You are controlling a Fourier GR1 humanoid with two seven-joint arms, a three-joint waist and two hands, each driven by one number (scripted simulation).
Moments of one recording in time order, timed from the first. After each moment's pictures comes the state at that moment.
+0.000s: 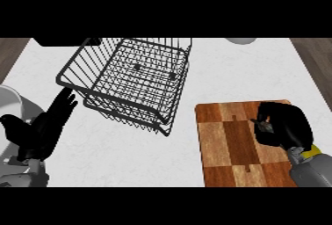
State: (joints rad) left arm -0.06 0.27 0.04 -1.56 0.16 -0.02 0.20; right arm -0.24 -0.60 0.44 -1.48 0.76 -0.15 0.52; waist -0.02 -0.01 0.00
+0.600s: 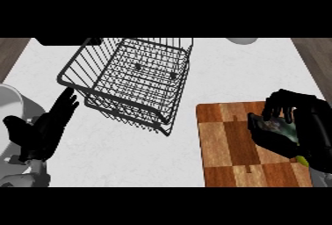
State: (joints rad) left arm -0.05 0.26 0.03 -1.56 0.15 -0.03 0.20; right arm -0.19 -0.58 0.31 -1.96 0.59 -0.24 0.43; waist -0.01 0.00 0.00
